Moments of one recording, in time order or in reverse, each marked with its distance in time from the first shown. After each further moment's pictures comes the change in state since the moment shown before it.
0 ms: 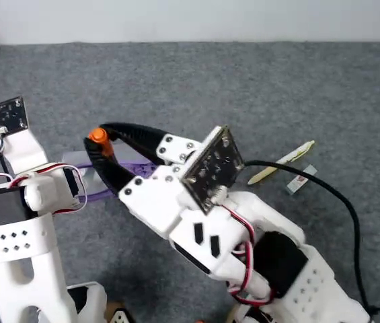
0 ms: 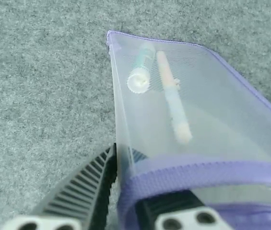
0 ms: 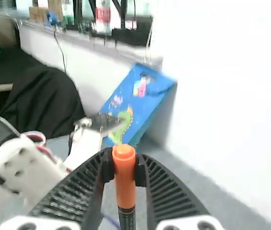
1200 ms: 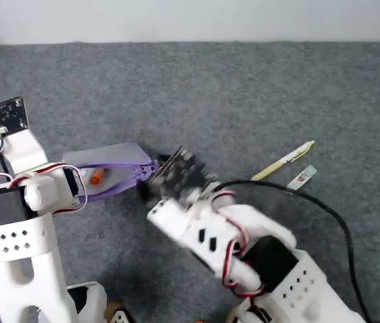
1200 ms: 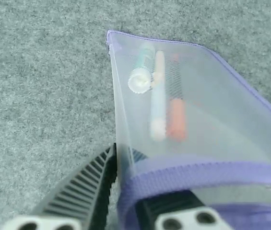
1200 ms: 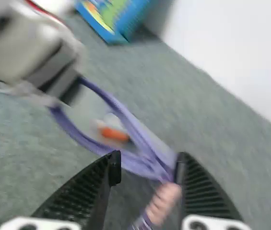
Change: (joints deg) left arm 0.0 0.0 0.0 0.0 0.0; right arm 8.0 -9.5 21.8 15.4 2.9
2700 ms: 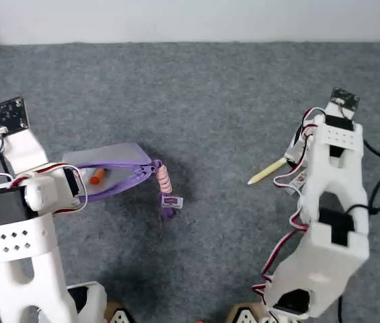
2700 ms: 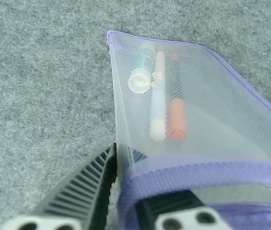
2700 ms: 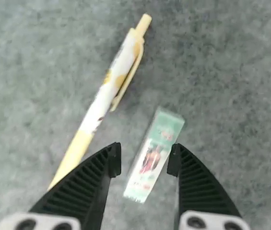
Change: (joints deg) left arm 0.0 0.0 0.0 0.0 0.0; right arm 60.6 77.7 -38.2 13.0 -19.4
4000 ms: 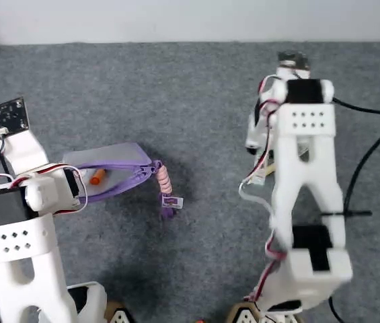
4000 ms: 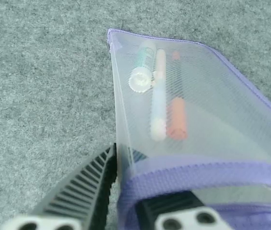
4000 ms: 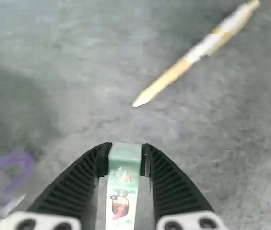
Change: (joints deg) left arm 0.0 -0.1 0.4 0.0 0.0; right arm -20.4 -16.2 -19.0 34.5 2.7
